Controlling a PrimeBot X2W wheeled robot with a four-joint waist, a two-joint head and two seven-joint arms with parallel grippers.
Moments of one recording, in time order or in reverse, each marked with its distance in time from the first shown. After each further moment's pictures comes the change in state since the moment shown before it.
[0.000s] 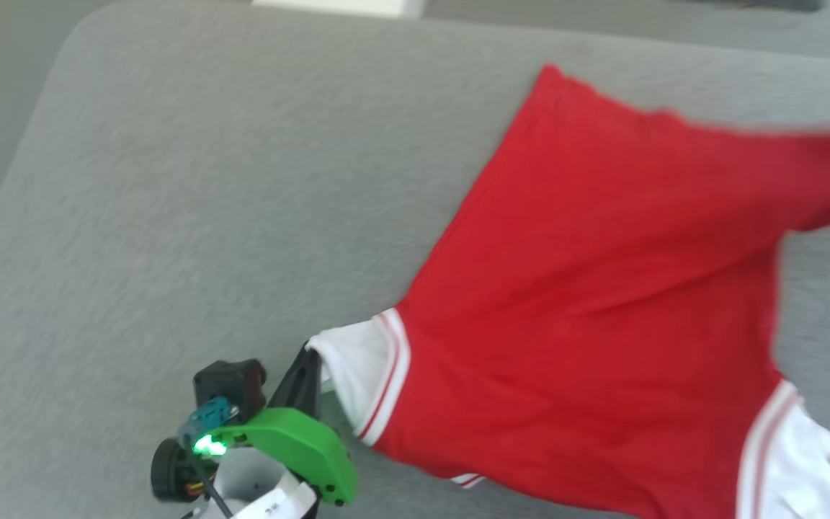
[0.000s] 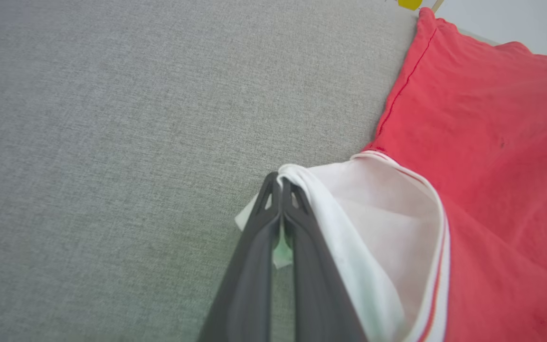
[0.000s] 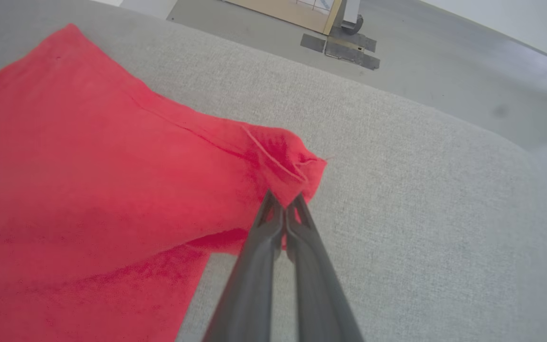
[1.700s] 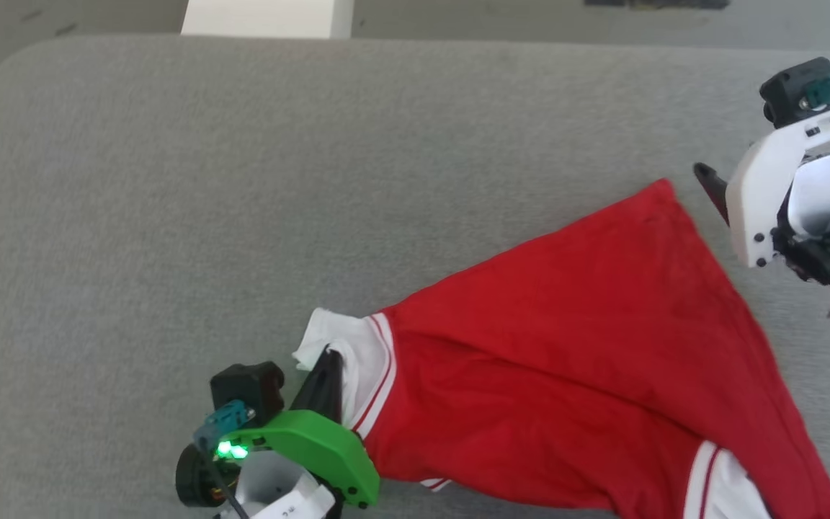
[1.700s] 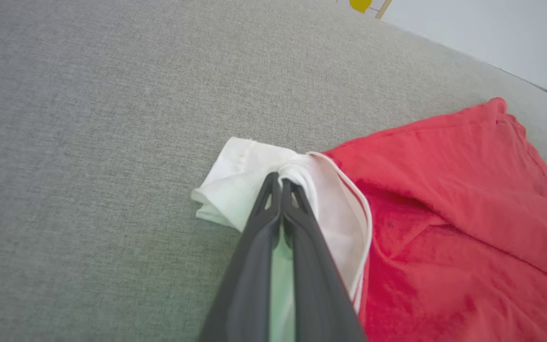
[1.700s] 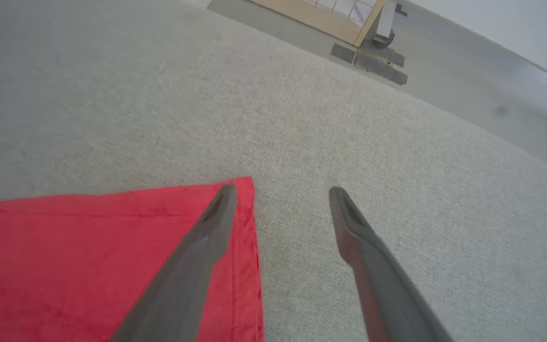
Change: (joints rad) left arm 0.008 -0.027 -0.025 -0.018 -0.037 0.027 -0.006; right arm -0.140 0.200 0.229 0.162 -0.114 0.000 -0.103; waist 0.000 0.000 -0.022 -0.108
